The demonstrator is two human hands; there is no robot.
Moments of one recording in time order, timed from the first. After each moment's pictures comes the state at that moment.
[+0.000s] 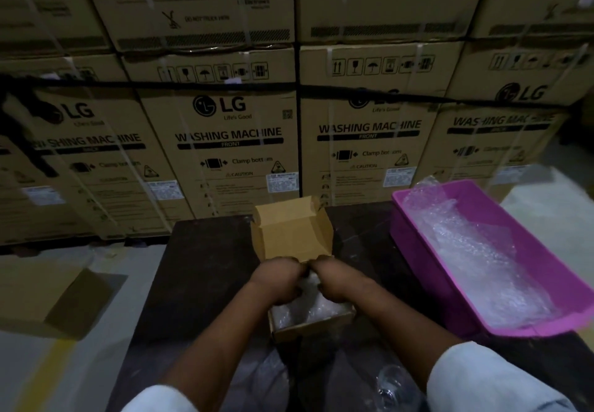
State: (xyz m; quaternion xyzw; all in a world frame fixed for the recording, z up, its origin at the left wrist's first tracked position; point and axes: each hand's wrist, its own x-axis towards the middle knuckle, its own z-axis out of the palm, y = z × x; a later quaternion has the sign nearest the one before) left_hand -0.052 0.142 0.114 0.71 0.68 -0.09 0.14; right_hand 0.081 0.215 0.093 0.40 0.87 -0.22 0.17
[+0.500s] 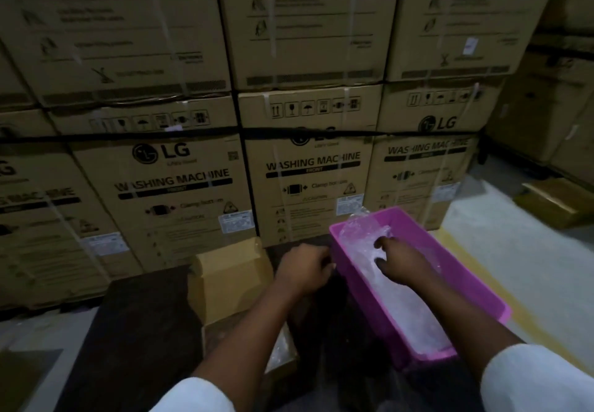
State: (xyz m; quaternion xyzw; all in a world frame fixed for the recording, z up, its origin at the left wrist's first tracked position) left_hand 0.080 0.250 0.177 0.73 0.66 0.15 0.12; right_hand 0.297 0.336 0.151 0.58 0.80 -0.11 -0.06
